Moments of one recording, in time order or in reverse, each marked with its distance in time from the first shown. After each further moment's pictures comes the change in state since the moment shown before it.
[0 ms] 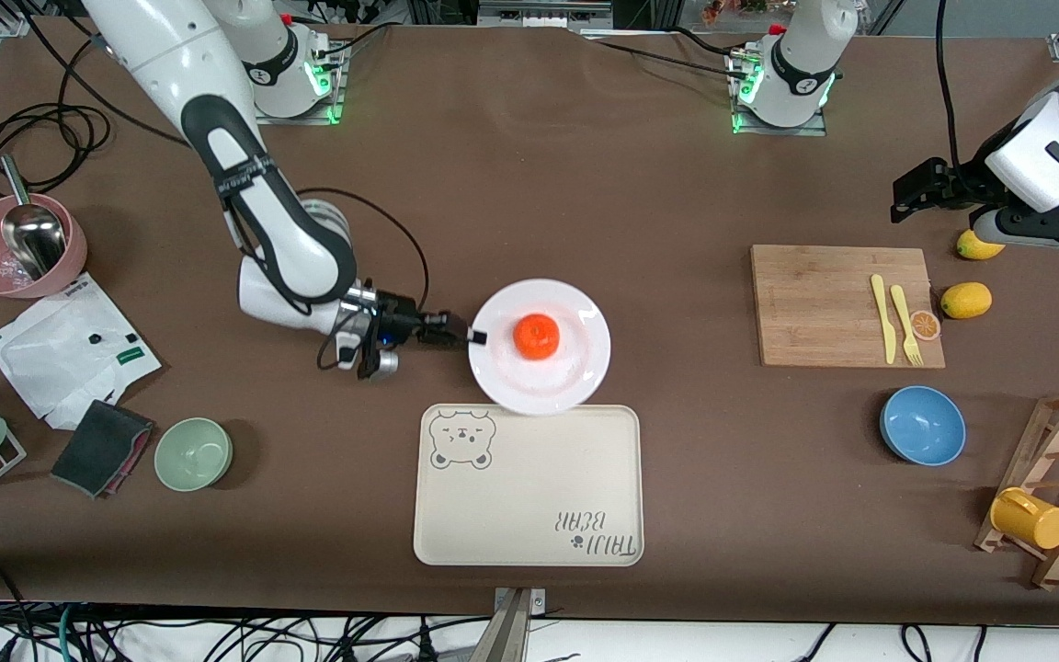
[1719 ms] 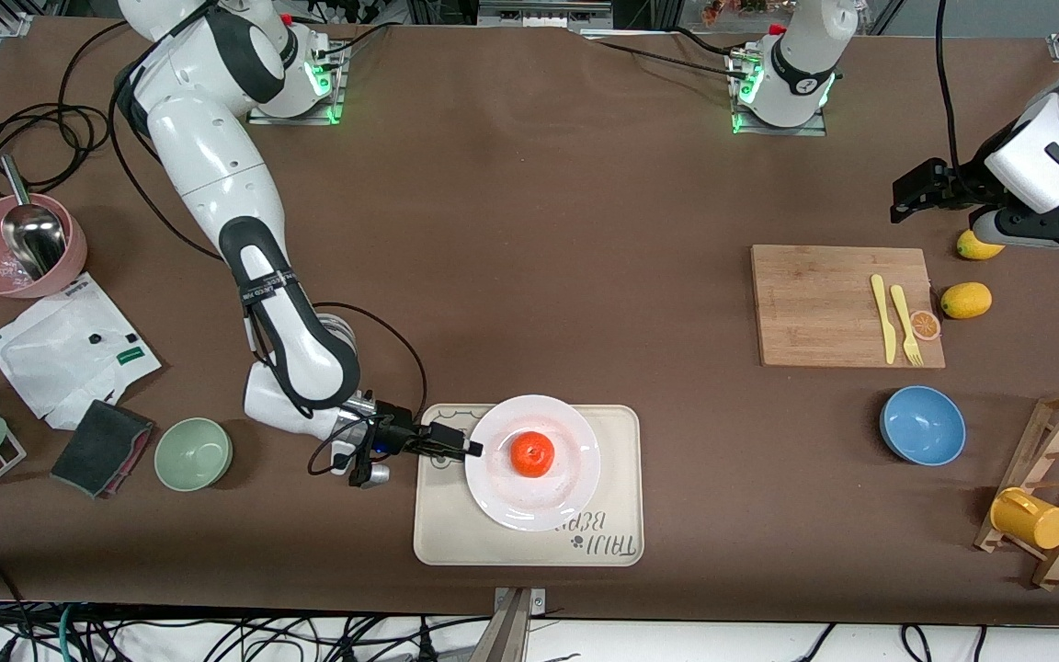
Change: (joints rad) left arm 0.000 0.002 0.000 0.002 0.000 -0.004 0.000; right arm 0.040 0.453 -0.075 0.623 -0.191 -0.004 0.031
